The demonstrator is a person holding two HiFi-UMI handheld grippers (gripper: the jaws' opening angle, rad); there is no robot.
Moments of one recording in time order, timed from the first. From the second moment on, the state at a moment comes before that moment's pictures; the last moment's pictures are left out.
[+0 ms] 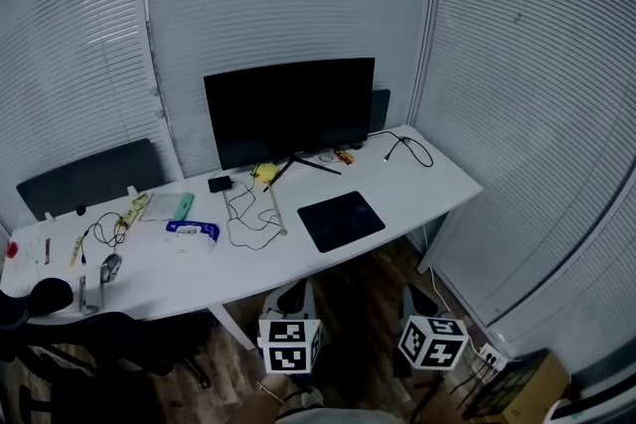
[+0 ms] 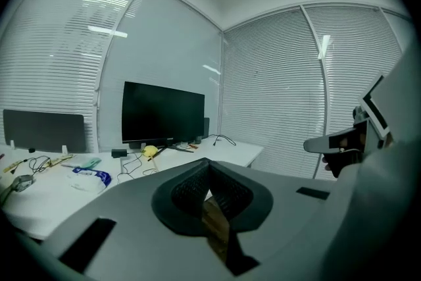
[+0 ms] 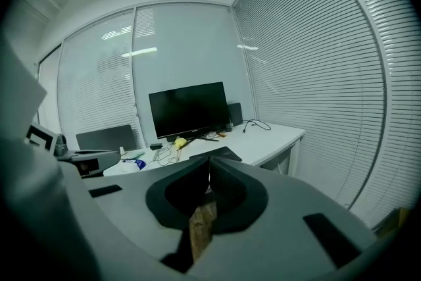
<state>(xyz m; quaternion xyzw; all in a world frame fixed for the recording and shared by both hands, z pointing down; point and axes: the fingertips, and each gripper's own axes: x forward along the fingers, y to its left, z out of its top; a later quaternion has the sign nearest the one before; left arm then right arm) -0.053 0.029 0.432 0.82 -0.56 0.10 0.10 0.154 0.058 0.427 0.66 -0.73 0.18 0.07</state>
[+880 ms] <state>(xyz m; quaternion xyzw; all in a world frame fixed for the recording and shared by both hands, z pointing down) -0.059 -0.076 0.457 0.81 -0.56 0.12 0.12 0.152 -0.055 0.450 0.65 -0.73 0.20 0.09</state>
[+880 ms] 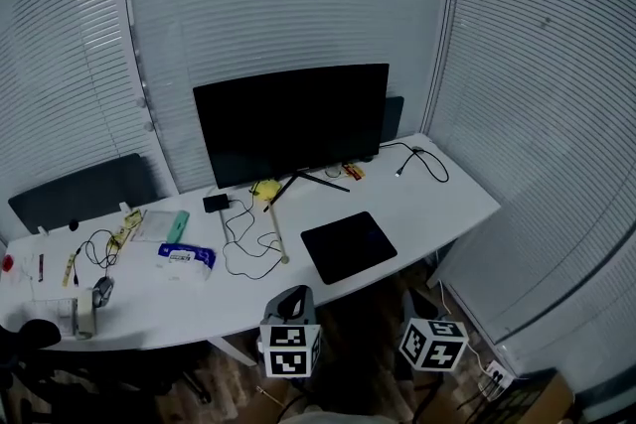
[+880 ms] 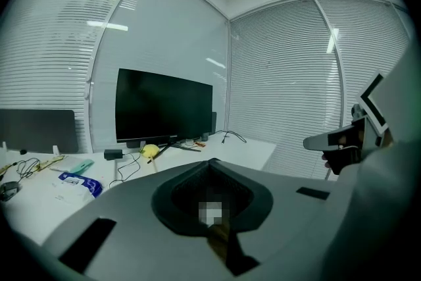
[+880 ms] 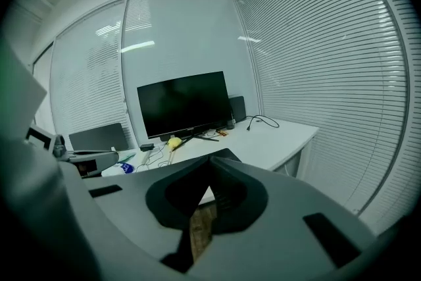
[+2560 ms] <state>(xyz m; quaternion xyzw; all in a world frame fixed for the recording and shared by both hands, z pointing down) -0.037 -0.255 0.475 0.71 -0.67 0.14 0.15 0.183 -0.300 0.469 0.54 -0.80 0.22 0.13</state>
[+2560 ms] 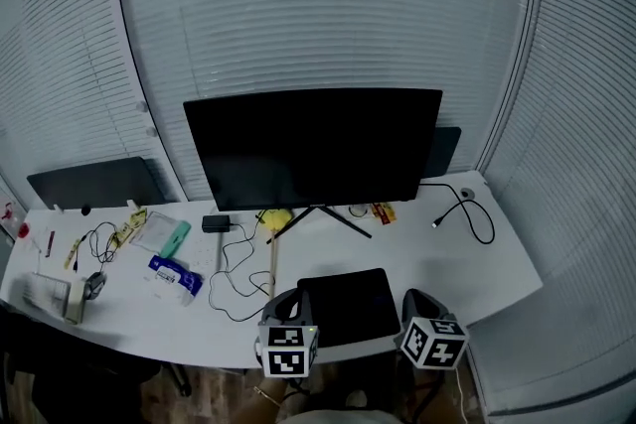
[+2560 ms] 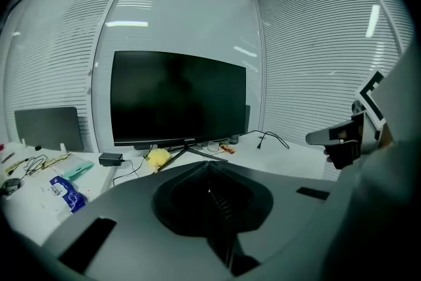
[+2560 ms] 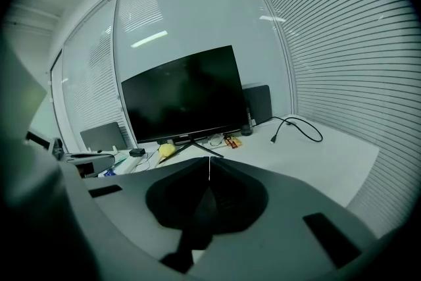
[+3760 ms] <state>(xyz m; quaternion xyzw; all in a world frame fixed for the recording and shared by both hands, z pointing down) -0.069 -0.284 0.522 0.62 -0.73 0.14 0.23 0.141 -0.379 0.534 0.45 -0.83 0.26 0.21</state>
